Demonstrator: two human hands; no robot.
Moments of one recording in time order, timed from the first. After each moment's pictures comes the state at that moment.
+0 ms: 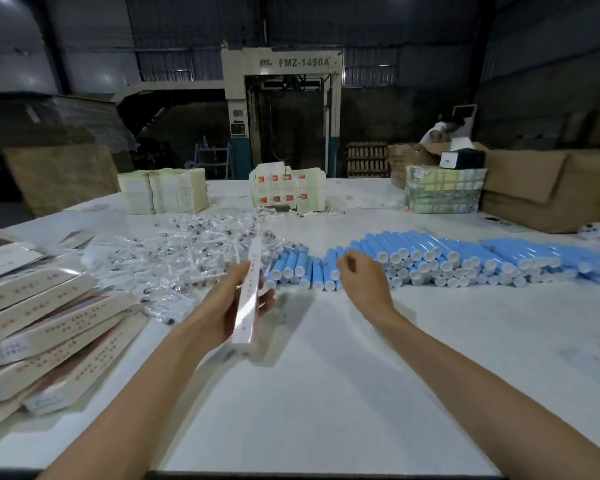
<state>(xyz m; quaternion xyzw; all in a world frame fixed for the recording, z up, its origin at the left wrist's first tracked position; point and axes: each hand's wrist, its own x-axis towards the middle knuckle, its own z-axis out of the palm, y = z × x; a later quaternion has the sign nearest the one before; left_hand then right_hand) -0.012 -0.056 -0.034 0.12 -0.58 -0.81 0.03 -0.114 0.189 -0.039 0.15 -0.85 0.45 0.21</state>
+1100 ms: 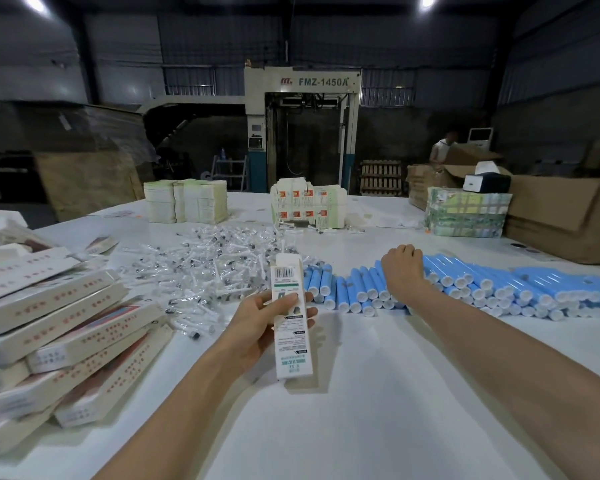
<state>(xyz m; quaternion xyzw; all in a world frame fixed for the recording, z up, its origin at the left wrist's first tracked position) -0.003 -0.056 -0.042 -0.05 -0.55 -0.83 0.05 -0.213 0.187 -0.003 0.05 -0.95 -0.23 0.23</state>
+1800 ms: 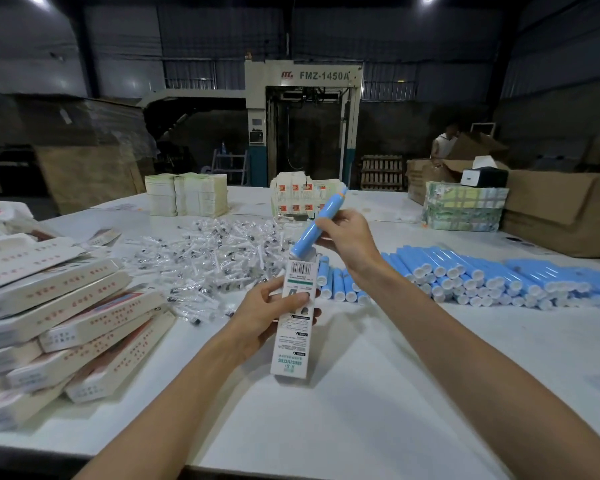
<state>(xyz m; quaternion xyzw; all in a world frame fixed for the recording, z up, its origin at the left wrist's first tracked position) 0.007 -0.042 -0.041 -0.08 -0.62 -0.78 0.05 -0.099 0.114 0.059 0.23 -0.63 0.74 0.02</state>
